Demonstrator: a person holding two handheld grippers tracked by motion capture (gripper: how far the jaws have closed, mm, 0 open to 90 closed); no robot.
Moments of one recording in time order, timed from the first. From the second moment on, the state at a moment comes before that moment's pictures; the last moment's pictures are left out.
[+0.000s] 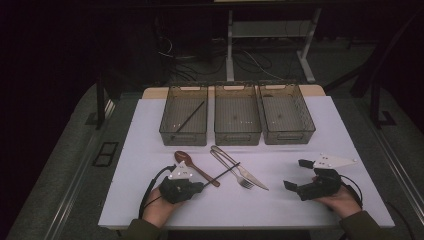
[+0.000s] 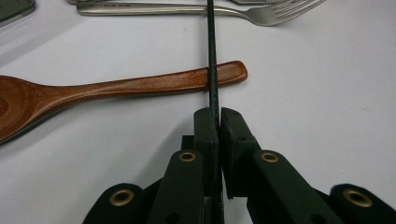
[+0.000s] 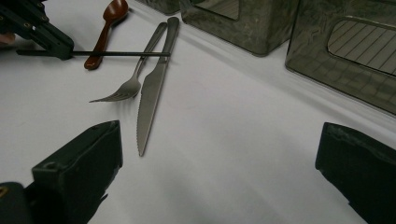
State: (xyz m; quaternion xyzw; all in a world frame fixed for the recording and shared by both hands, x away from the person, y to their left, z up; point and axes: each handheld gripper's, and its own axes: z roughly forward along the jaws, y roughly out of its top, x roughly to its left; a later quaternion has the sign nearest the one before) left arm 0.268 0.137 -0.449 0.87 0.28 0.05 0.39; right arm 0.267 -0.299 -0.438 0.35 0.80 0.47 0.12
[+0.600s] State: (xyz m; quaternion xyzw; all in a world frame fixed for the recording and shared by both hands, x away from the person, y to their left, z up) left arm 0.266 0.148 -0.431 0.86 0.29 0.06 0.42; right arm 0.267 -0.298 -0.438 0.35 0.80 0.47 0.11
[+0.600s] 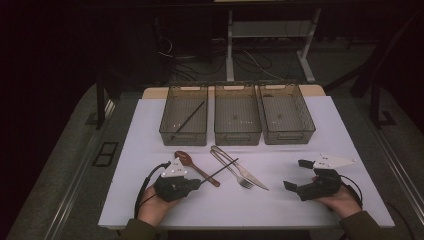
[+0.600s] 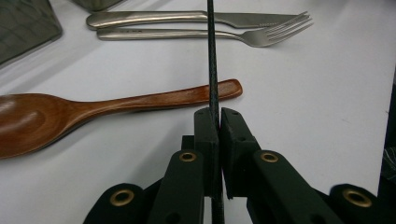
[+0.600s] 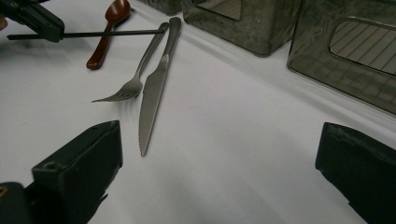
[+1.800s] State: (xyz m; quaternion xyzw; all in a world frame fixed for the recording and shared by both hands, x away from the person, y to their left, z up) left arm 0.290 0.165 -0.392 0.84 0.31 0.07 0.44; right arm 0.267 -0.298 -0.440 0.35 0.80 0.47 0.11
